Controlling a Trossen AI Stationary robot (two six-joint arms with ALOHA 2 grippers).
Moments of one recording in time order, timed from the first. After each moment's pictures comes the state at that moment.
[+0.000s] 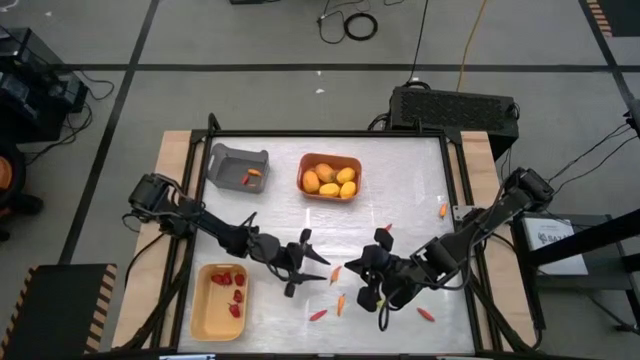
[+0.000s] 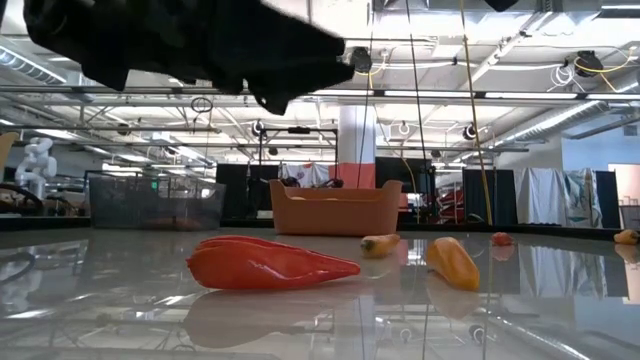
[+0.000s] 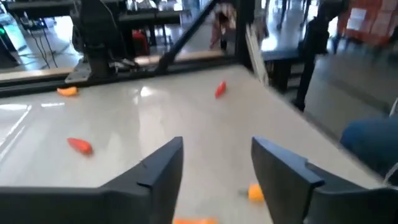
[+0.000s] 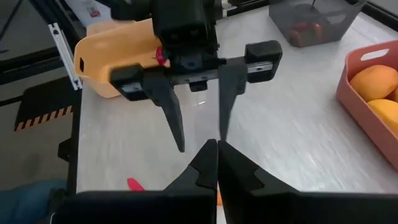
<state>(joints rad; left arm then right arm) -0.34 1.77 0.71 0.87 -0.06 0.03 0.60 1.55 1.24 -0.44 0.65 0.74</state>
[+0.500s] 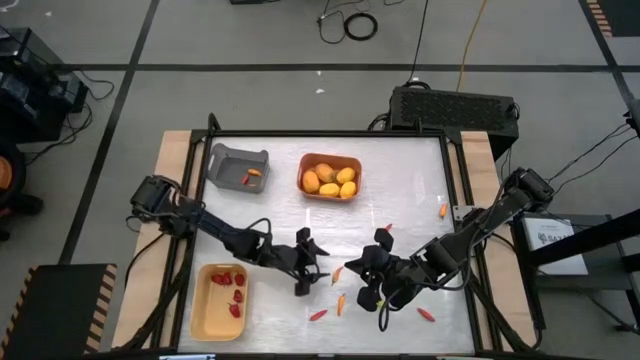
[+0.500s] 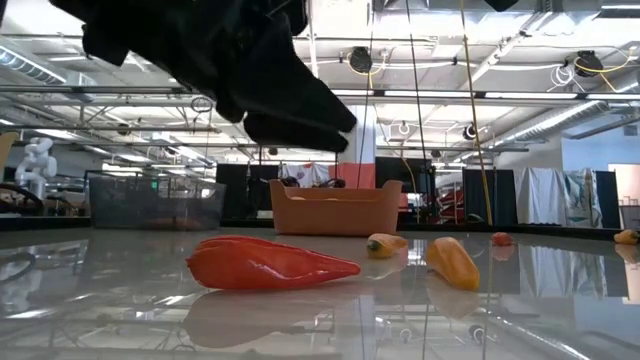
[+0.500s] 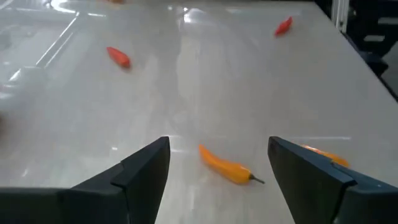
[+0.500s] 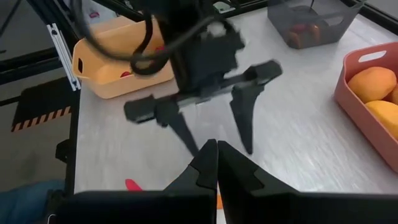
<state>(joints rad) -0.36 1.79 0.87 0.41 -0.27 -0.22 0.60 1.55 1.24 -0.44 0.66 0.74</state>
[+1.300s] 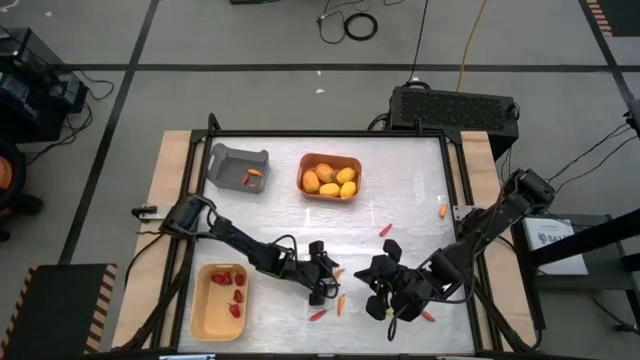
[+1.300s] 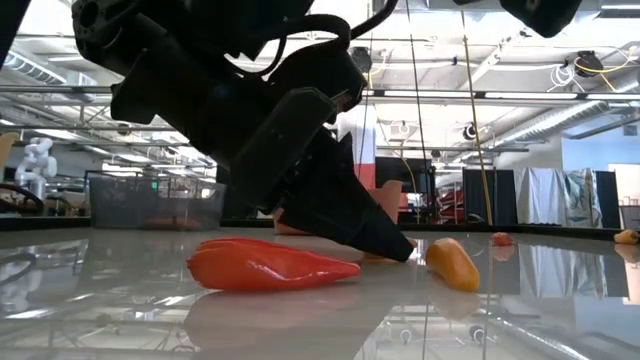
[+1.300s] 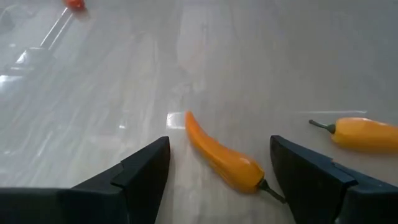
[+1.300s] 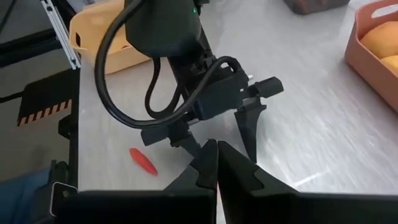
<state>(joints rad) -0.37 2.09 1.05 0.41 -0.28 -0.23 0.69 1.55 1.13 -0.42 0.69 0.89</state>
